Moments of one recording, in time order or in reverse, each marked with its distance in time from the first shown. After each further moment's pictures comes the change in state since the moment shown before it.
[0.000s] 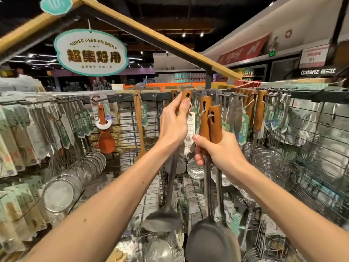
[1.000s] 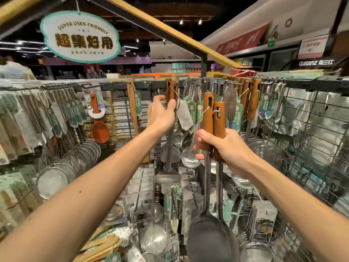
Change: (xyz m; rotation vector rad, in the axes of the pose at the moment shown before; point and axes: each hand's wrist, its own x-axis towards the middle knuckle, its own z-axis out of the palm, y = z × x) left_hand 0.007 -0.019 -0.003 0.218 -0.024 -0.295; right_hand -0.008 0.014 -0.034 0.029 -0.086 0.125
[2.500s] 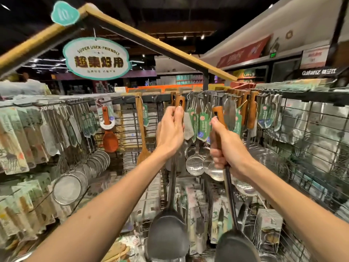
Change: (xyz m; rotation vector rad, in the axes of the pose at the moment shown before) left_hand -0.040 0.006 -0.002 -0.121 0.038 0.277; right_hand -0.023 -0.033 0.016 -0.024 0.063 0.044
